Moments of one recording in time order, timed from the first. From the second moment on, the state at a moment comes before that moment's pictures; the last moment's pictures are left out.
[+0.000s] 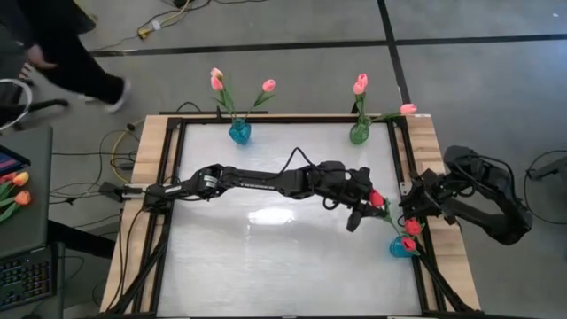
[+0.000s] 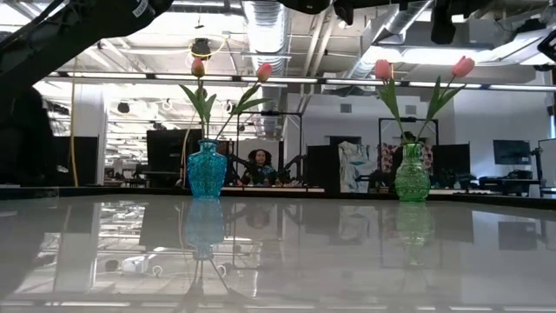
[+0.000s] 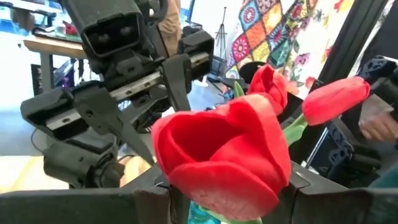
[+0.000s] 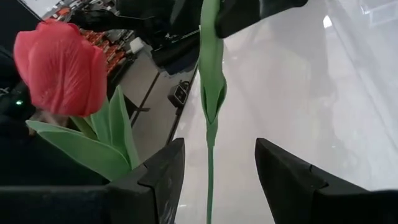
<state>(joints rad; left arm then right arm) -0.04 2.48 2.36 0.12 0.29 -0.22 -0.53 0.09 0.71 -1.17 -0.89 0.08</state>
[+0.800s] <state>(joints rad) -0.03 2.49 2.36 0.13 0.27 -0.22 -0.52 0.11 0.61 -1.01 -0.96 0.07</state>
